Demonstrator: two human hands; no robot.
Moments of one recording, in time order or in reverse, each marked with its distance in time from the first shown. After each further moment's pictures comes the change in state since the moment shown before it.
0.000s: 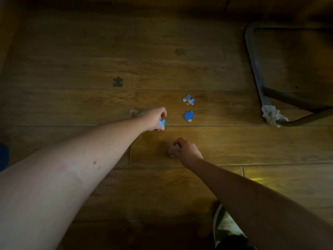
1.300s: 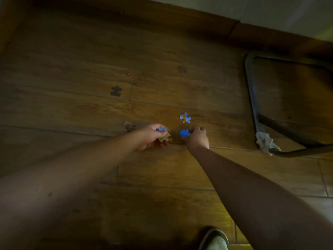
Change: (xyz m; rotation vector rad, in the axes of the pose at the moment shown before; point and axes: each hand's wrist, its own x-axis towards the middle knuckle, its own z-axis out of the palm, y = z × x) left_hand -0.005 0.018 0.003 -1.270 -0.138 -0.239; right_hand 0.091 -0.006 -0.071 -0.104 0.282 0.178
